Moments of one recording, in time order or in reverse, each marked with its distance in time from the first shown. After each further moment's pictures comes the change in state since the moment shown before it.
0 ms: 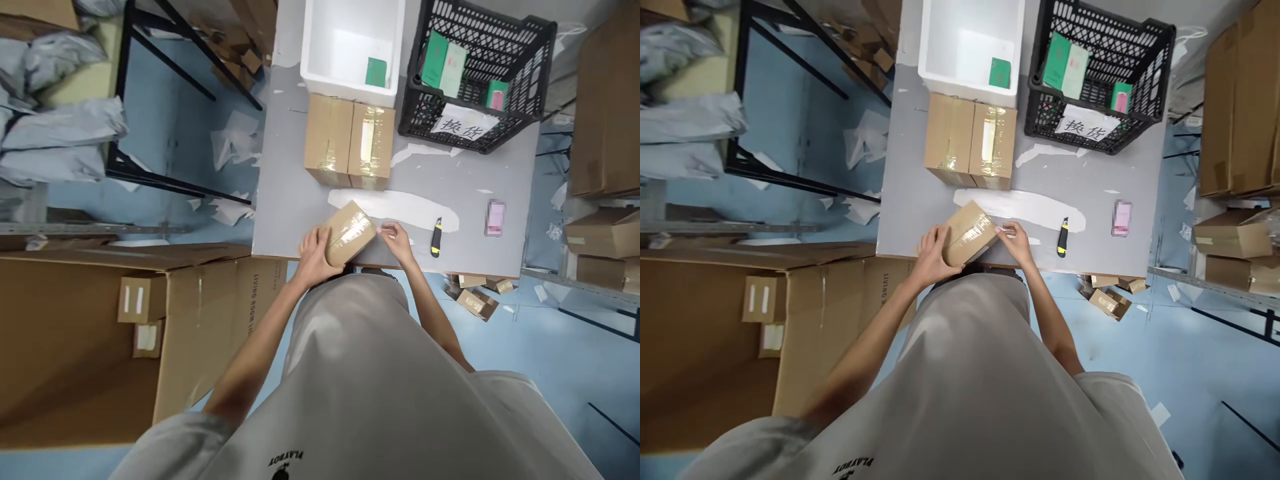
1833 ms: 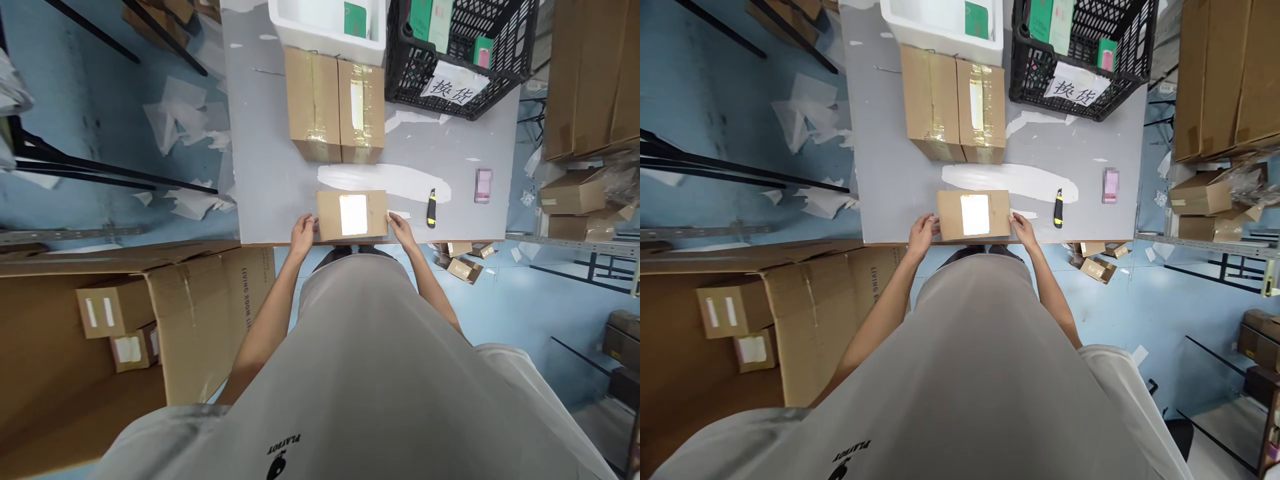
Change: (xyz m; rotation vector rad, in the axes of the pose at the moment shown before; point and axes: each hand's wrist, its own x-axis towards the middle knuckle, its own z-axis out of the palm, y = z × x) left_hand 0.036 -0.100 0.057 -0.637 0.178 -0.358; right_hand -0.022 0.086 -0.029 -0.150 0.104 0.127
